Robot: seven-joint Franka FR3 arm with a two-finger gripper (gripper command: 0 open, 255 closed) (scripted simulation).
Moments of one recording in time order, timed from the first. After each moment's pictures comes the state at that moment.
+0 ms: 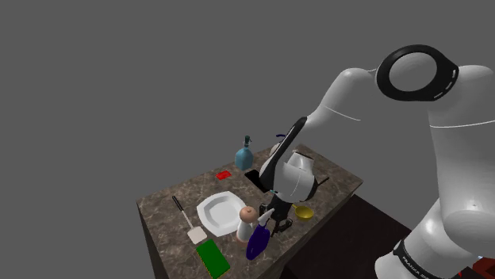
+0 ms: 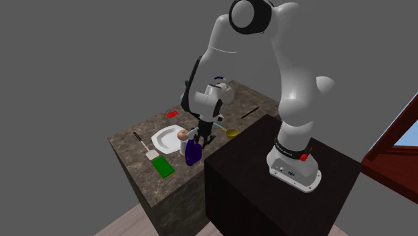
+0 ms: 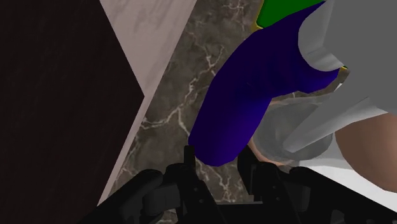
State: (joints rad) arm -0.01 0.60 0.34 -2.44 1.21 2.96 0.25
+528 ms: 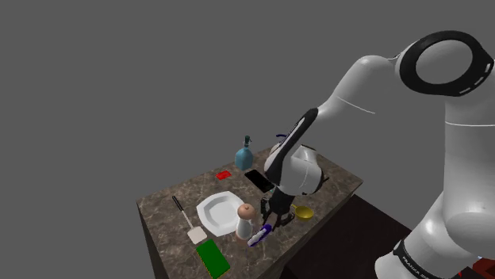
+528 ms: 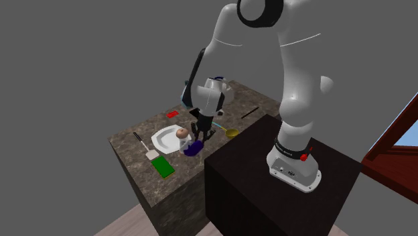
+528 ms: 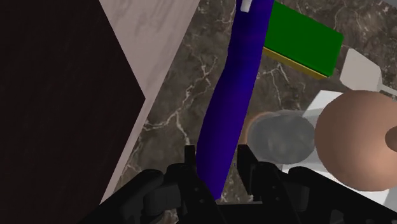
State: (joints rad) arm 0.04 0.47 0.29 -2.51 1.12 2.89 0.37
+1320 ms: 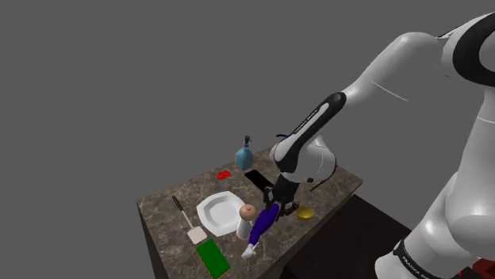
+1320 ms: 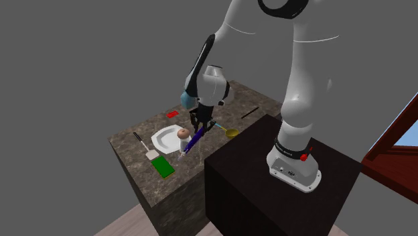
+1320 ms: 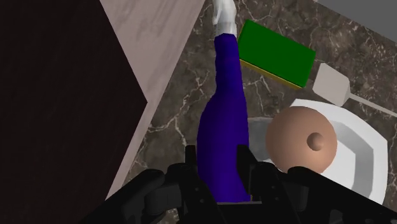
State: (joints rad) arm 0.09 0.24 0.22 -2.61 0.95 2.77 0.58
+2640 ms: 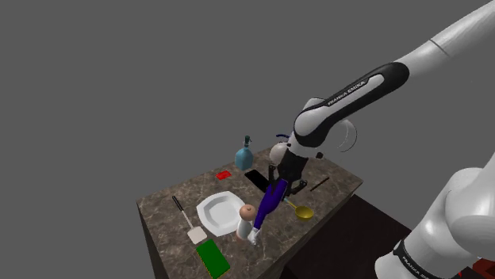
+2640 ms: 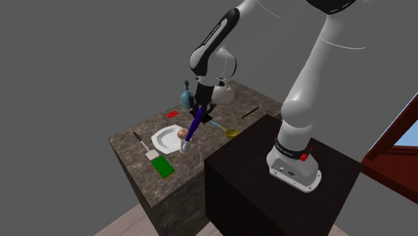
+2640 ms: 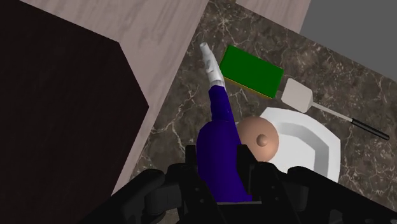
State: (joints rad) arm 0.09 -0.09 0.17 -2.66 0.67 2.52 0.87
